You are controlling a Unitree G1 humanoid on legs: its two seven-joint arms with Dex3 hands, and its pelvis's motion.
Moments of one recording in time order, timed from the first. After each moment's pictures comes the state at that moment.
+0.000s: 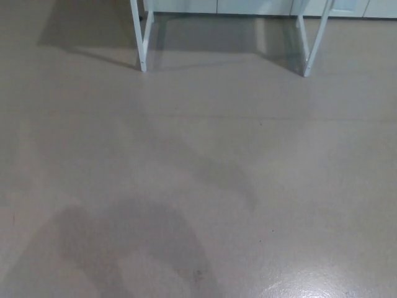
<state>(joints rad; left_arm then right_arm) 0.02 0.45 0.18 1.14 0.03 -0.24 -0.12 -0.02 -0.46 -0.07 1.18 -0.17 -0.22 -0.02</state>
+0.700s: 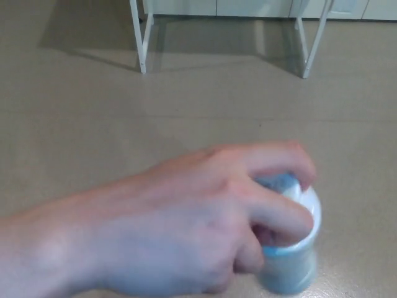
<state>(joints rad) 0.11 0.44 0.20 1.06 0.00 -0.37 -0.17 0.02 -0.47 -0.06 1.21 -0.16 -0.31 -0.04</state>
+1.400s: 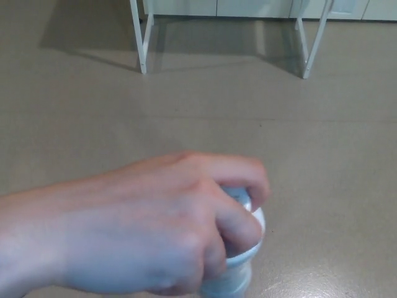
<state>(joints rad) 0.41 0.42 0.08 0.16 -0.09 -0.39 -0.28 0.03 -0.46 -0.04 1.21 -0.16 -0.31 -0.04</state>
